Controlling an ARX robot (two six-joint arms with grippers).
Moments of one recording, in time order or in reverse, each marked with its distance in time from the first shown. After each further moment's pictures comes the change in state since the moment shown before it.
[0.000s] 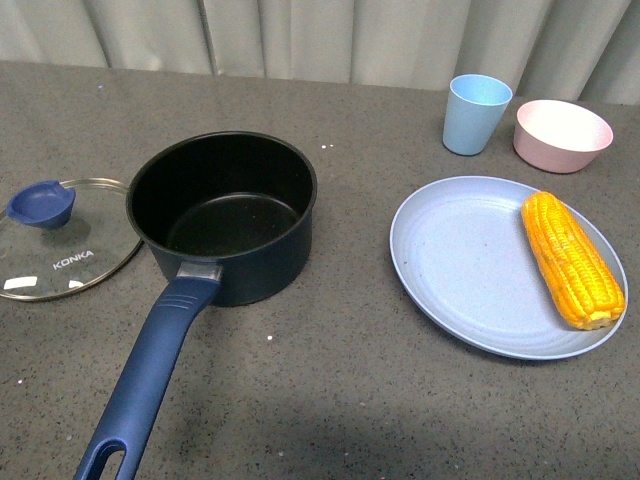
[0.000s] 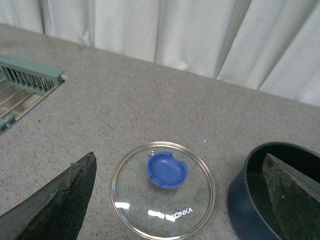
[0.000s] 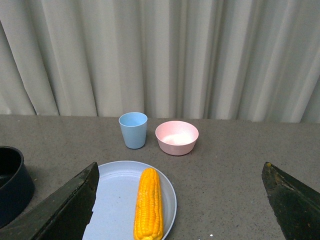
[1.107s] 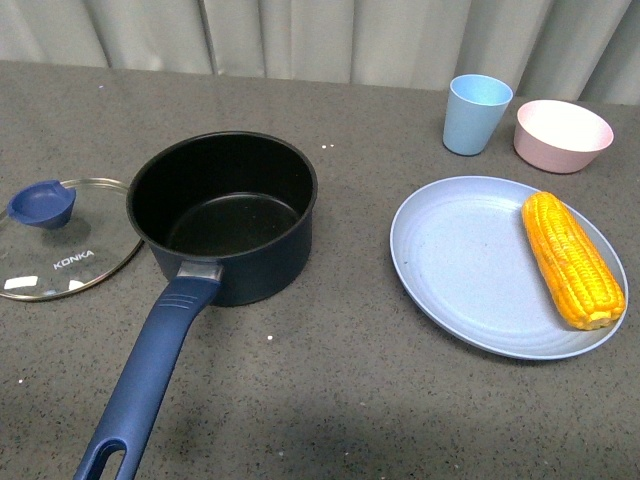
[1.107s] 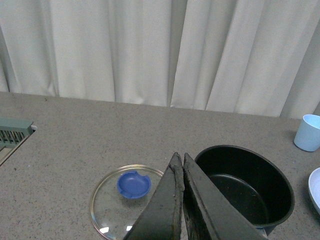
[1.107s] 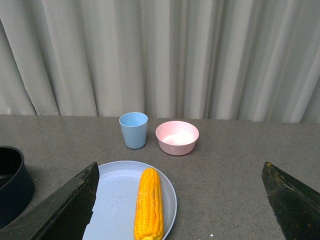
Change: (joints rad) left arm -0.035 -0.784 -0.139 -0.455 0.150 0.097; right arm 0.000 0.000 0.000 0.000 0.000 0.000
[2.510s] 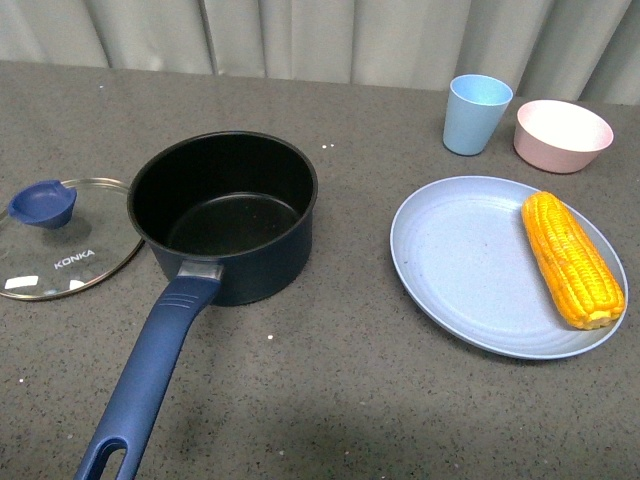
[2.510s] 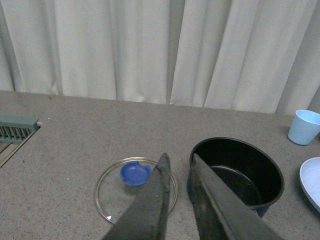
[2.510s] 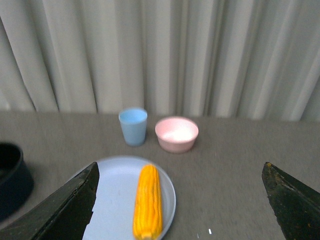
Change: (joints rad) left arm 0.000 -0.478 0.000 -0.478 0.000 0.000; right arm -0.018 0.072 0.036 -0.075 -0.008 -0.053
